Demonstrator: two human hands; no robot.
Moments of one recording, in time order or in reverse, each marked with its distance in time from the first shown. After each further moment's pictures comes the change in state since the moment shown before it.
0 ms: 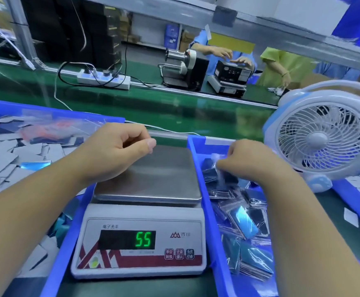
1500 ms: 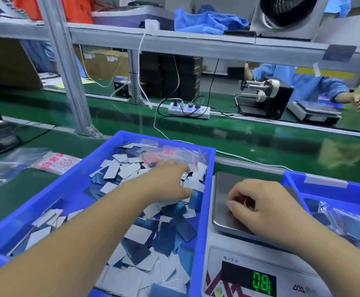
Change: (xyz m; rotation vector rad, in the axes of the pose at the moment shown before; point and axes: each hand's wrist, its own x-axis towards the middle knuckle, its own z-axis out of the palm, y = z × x) left_hand -0.030 -0.073 -0.088 0.635 -0.319 -0.528; right_hand -0.044 -0.145 0.039 0.285 0.063 -0.748
